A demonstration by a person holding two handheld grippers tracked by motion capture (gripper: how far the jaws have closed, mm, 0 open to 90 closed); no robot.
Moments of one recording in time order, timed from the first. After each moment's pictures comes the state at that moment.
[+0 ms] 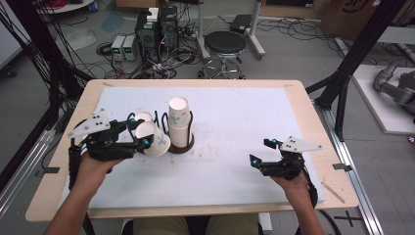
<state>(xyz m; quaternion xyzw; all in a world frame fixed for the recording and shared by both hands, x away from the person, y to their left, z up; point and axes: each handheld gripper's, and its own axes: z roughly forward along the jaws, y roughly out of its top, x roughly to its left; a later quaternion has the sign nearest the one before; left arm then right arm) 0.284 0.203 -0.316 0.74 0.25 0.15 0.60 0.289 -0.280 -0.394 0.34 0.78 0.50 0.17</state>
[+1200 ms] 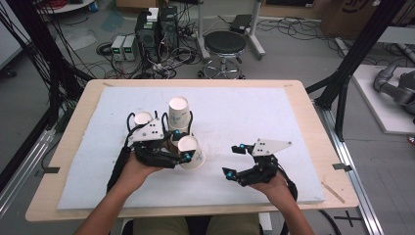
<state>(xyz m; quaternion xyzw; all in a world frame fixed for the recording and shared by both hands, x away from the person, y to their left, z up) 0.298 0.116 -0.342 0.79 0.18 0.09 0.58 0.288 -0.212 -0.387 0.21 0.82 0.52 0.07</state>
